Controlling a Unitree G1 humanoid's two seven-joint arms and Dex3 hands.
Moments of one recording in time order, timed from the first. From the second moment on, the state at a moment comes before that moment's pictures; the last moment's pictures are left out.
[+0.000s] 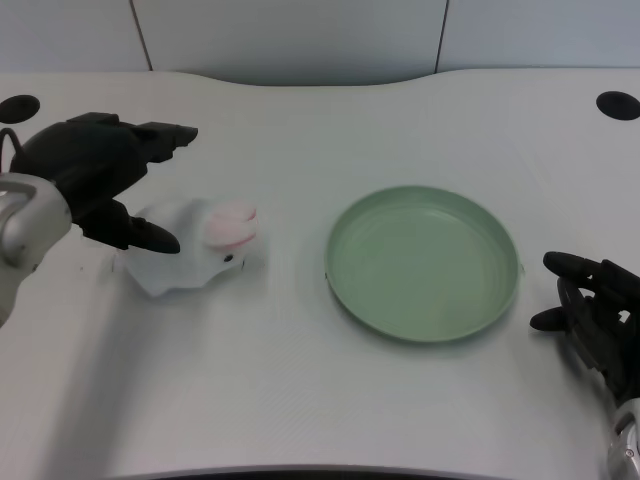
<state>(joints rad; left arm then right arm) -0.71 0.53 -0.31 0.60 0.70 -0.24 -0.26 -0.44 -0.04 -0.26 1.26 0.04 -0.85 -0.01</state>
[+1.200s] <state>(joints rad) -1.00 0.27 -0.61 1.33 0.79 -0.13 -0.10 -0.39 -0.03 -0.24 1.21 0.02 -0.89 -0.05</state>
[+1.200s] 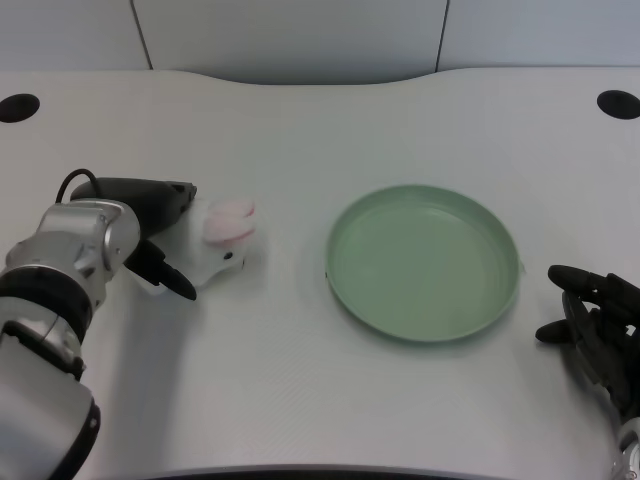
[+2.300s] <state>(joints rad) -0.99 0.24 -0.57 1.36 0.74 -0.14 0.09 -0.35 -0.03 -0.23 1.18 0.03 -0.91 -0.04</state>
